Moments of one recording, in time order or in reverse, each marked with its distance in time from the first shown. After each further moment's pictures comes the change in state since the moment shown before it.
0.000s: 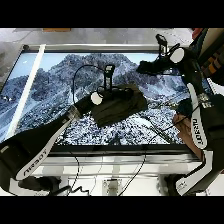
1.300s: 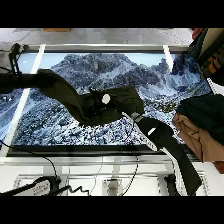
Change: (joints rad) left arm 0.902 0.308 -0.001 0.013 -0.877 0.127; right arm 0.590 -0.444 0.000 0.414 -0.217 0.031
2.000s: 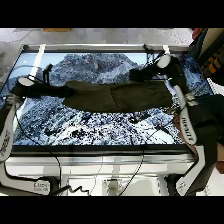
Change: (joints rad) left arm -0.125 -0.230 -0.009 -0.009 0.046 0.032; right arm -0.428 0.287 -0.001 -0.302 0.211 -0.044
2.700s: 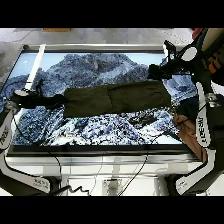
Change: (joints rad) left arm 0.145 -0.194 -0.103 -0.002 0.037 -0.028; right arm -0.218 0.158 0.002 -0.025 0.201 0.017
